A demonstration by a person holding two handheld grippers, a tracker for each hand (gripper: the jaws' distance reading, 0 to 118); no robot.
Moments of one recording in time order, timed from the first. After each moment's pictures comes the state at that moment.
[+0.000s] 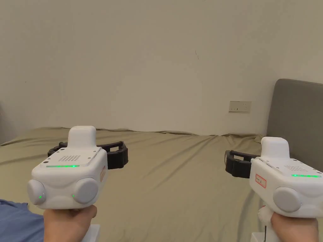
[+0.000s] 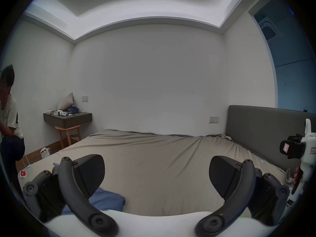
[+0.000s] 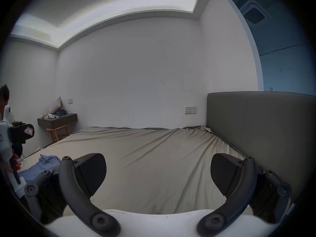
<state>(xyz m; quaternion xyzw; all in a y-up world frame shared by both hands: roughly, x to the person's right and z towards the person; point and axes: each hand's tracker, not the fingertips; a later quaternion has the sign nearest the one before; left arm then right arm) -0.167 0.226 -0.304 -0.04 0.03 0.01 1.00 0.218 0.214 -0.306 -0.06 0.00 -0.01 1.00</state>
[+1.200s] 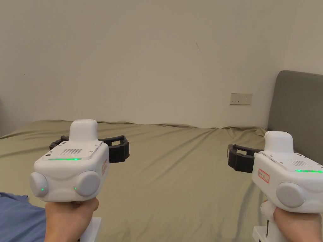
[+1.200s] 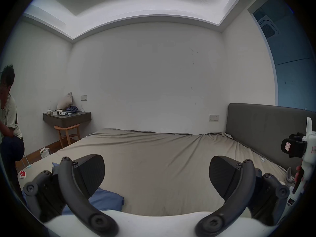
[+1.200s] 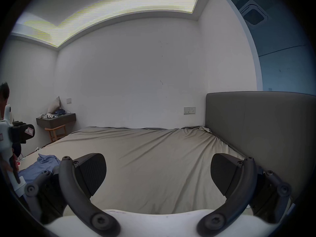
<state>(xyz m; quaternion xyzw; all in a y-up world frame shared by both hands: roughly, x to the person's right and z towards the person) -0.162 0.219 -0.313 -0.04 0.03 0.01 1.00 0.224 0.208 -0.309 -0.06 -0.01 -0.01 1.00</state>
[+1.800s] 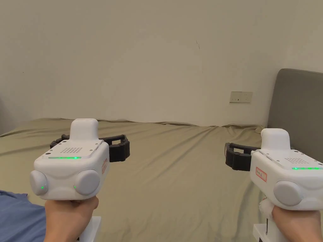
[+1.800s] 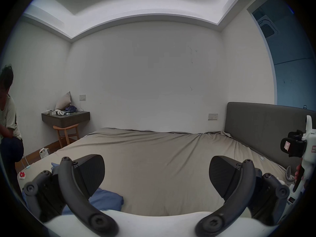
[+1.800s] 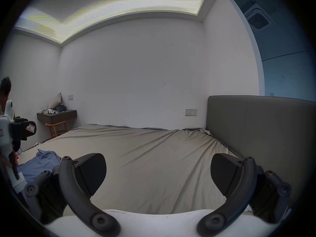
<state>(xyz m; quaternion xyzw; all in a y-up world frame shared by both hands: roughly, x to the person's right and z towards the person) -0.161 0.218 -0.315 -0.05 0.03 0.01 1.00 0.219 0.210 -0.310 -0.05 0.00 0.01 1.00</state>
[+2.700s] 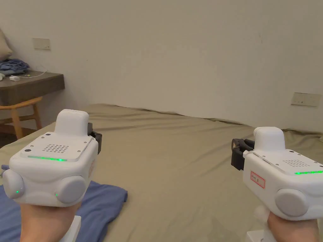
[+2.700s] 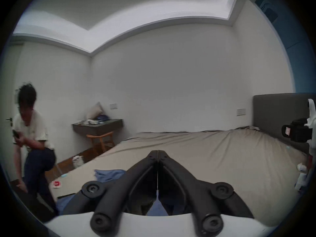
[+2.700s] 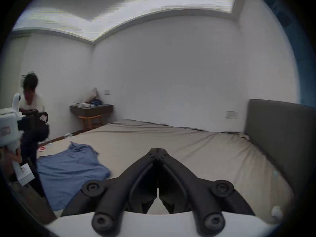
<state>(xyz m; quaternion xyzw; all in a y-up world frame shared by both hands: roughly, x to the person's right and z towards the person) -0.284 0.222 -0.221 -0.04 0.18 -0.06 0.98 0.067 0.214 -0.316 -0.07 0.19 0.02 0.98</state>
